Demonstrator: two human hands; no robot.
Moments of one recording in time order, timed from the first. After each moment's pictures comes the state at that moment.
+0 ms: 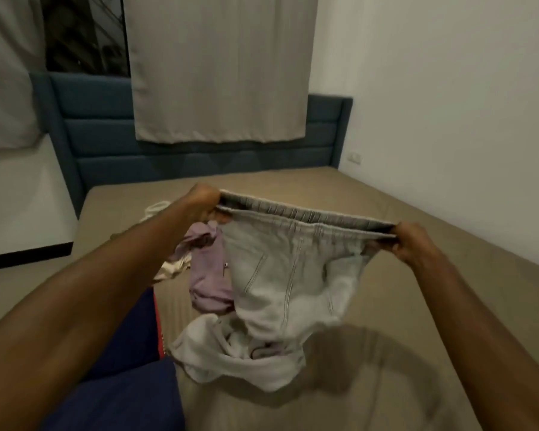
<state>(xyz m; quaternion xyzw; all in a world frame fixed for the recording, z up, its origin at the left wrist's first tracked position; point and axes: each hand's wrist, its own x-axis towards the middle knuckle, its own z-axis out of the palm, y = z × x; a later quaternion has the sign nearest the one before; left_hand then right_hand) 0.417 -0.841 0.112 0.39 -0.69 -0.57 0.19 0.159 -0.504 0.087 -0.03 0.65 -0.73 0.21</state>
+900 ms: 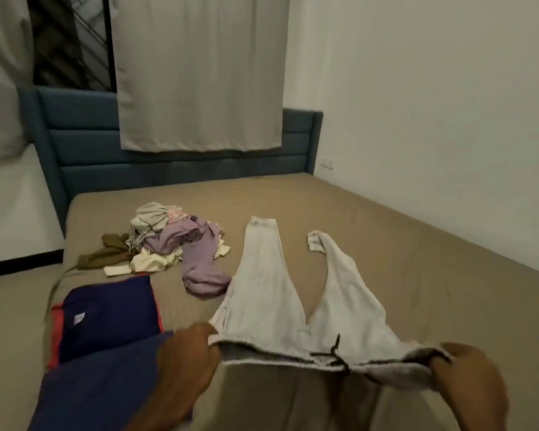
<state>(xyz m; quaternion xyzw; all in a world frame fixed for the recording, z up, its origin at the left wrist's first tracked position) 0.636 -0.603 -0.048 0.38 -0.90 -0.17 0.11 0.381 -0.244 -0.051 0.01 0.95 -0.31 -0.05</state>
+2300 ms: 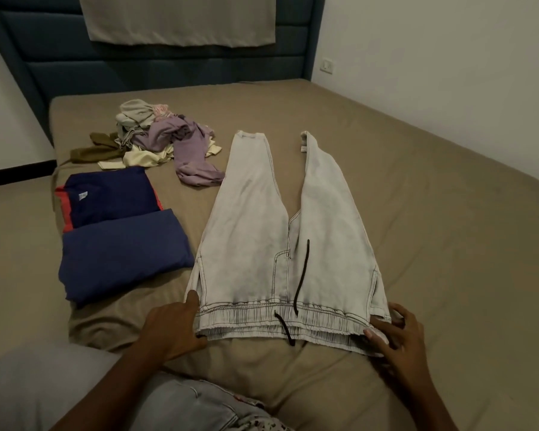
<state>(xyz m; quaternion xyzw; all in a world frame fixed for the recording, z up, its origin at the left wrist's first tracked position) 0.767 -0.524 -0.208 0.27 -0.96 -0.03 -0.08 0.529 -0.121 -0.246 -0.21 0.87 -0.44 0.00</state>
